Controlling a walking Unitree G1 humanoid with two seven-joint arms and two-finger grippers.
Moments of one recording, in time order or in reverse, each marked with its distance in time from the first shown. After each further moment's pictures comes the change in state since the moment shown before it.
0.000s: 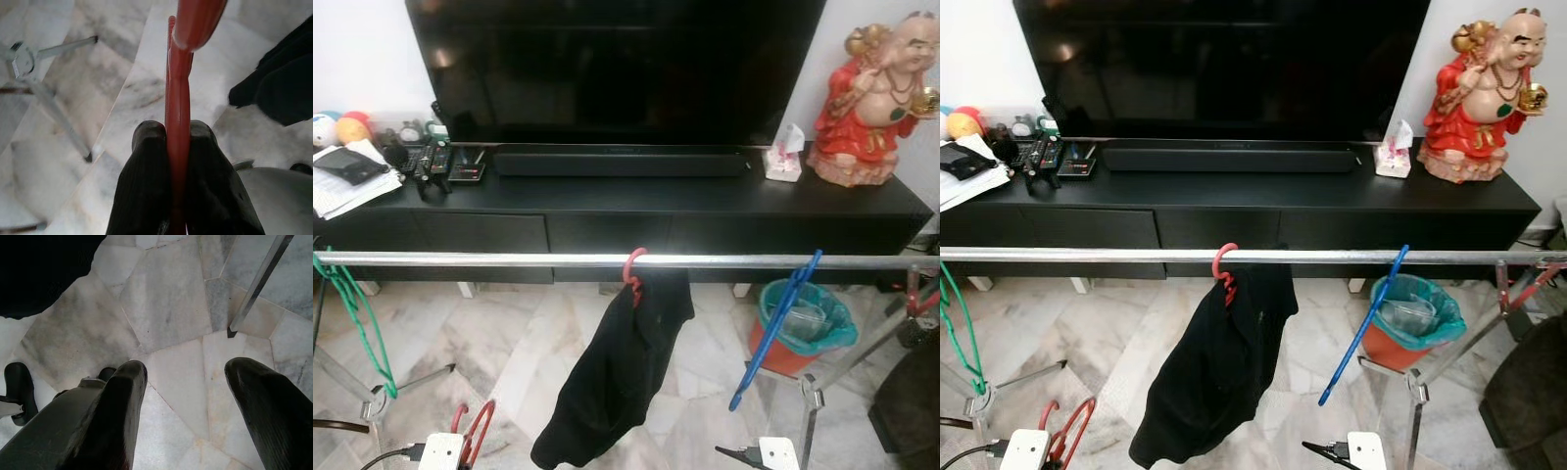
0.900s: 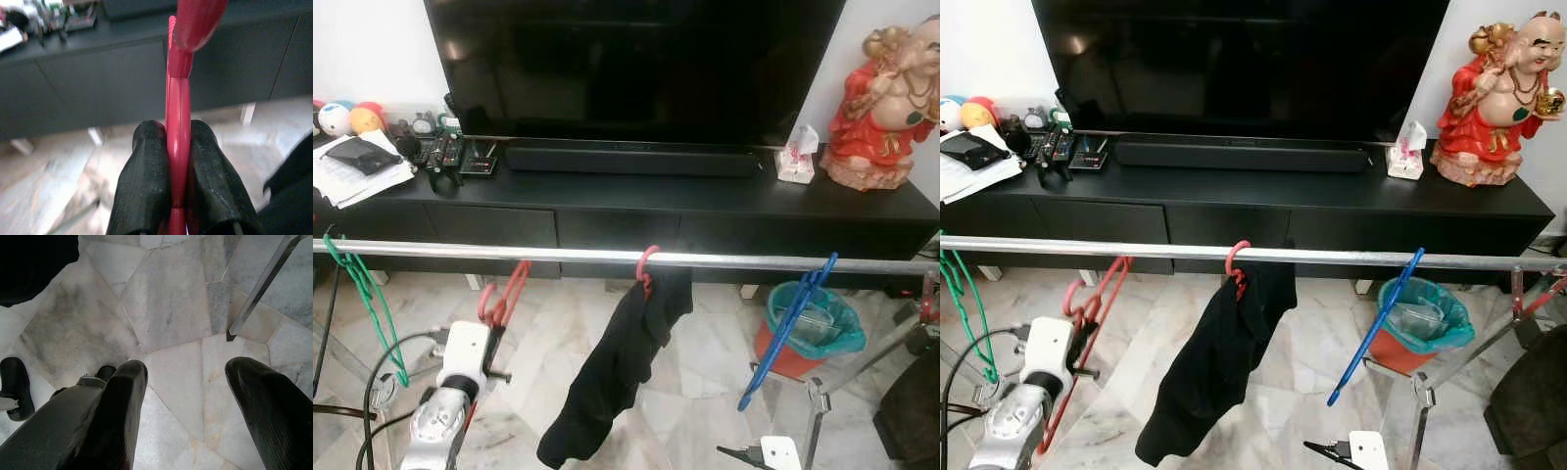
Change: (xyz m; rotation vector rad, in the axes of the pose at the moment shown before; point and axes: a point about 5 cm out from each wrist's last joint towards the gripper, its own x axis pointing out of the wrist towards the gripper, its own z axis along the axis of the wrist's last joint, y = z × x) left arm 0.010 -0.007 0.158 0.046 -0.647 -0.038; right arm 0.000 -0.003 0.001 -0.013 -0.003 -0.002
